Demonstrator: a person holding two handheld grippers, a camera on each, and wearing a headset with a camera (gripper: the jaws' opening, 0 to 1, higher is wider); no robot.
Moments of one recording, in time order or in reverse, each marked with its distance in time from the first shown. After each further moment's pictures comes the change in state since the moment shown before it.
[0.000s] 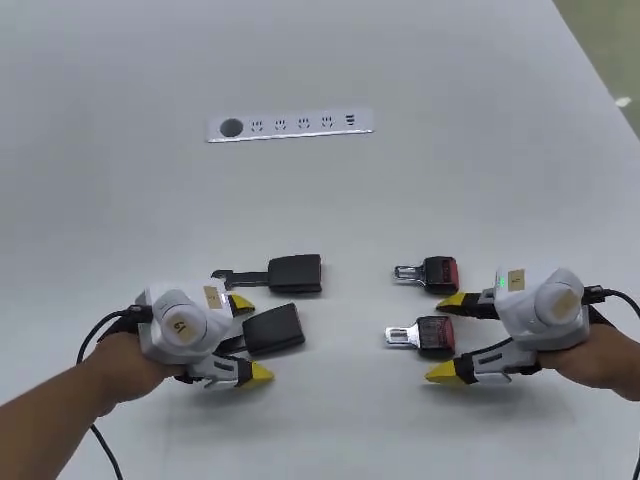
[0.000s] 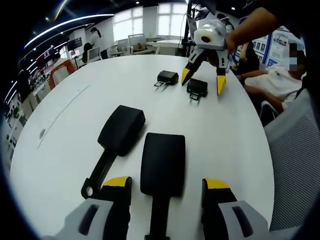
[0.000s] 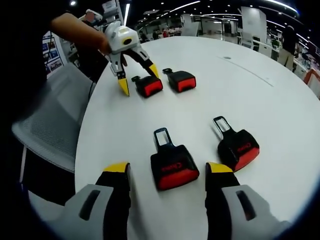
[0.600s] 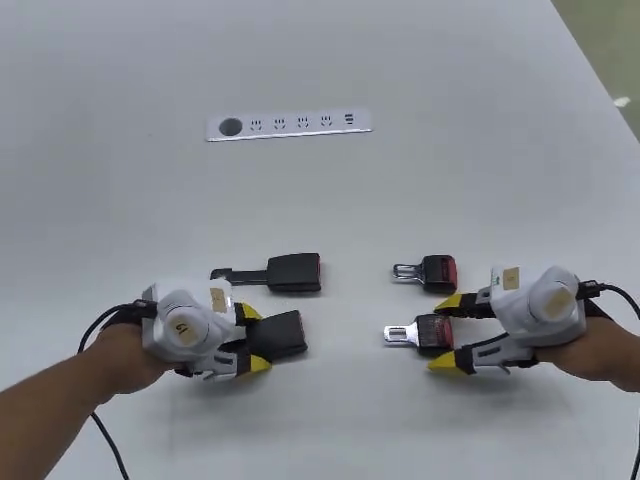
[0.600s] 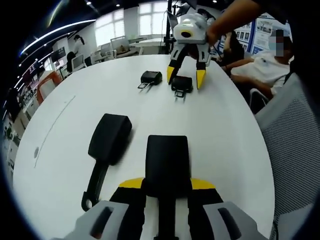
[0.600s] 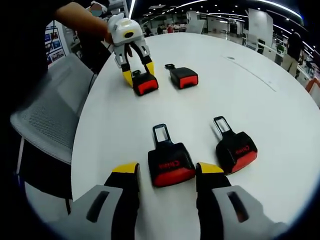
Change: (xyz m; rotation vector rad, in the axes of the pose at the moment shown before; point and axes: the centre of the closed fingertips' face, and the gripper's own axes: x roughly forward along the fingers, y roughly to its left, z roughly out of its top) left arm 0.002 -0.010 0.004 0.158 0.025 -0.086; right arm -0.003 -0.004 -0.004 -0.062 0.046 -0.006
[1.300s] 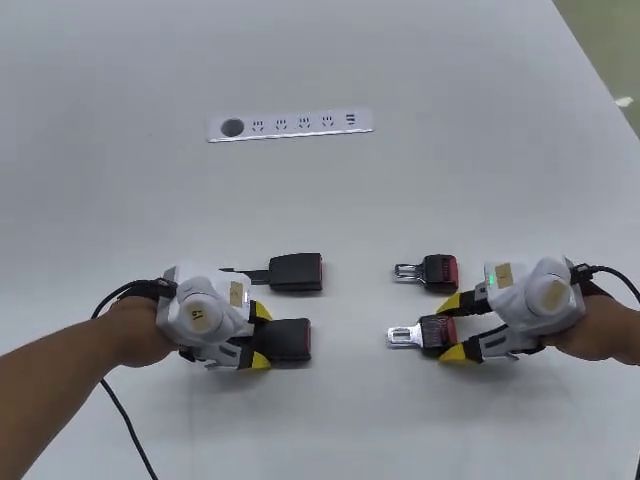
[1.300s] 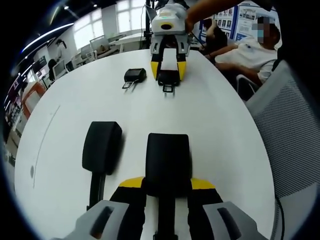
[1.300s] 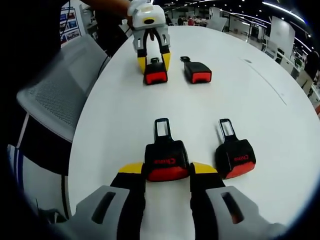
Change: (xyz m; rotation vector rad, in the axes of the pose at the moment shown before) left arm 0.003 0.000 -0.002 0.093 0.061 -0.084; right arm -0.007 0.004 0.000 -0.170 0.088 0.080
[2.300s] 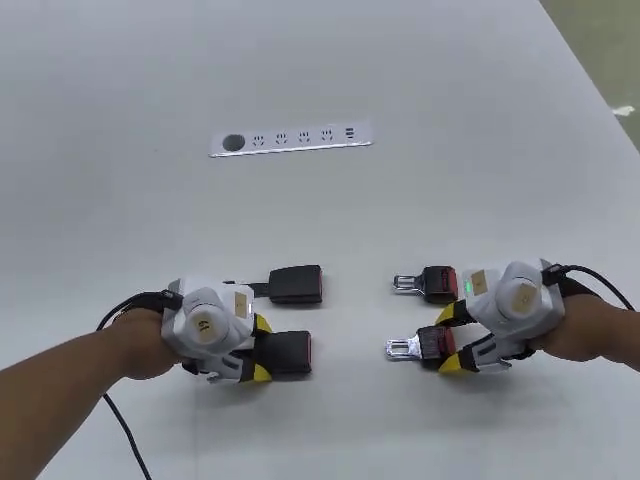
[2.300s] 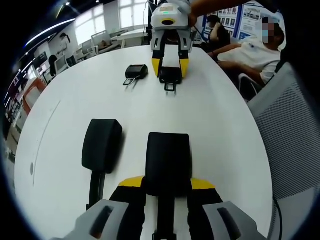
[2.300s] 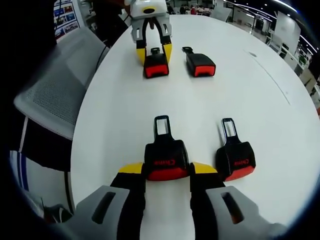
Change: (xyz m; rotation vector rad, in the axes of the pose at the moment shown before) left arm 0.003 0.000 -0.002 -0.025 0.040 0.006; right arm 0.004 -0.004 -0.006 0.002 0.124 0.012
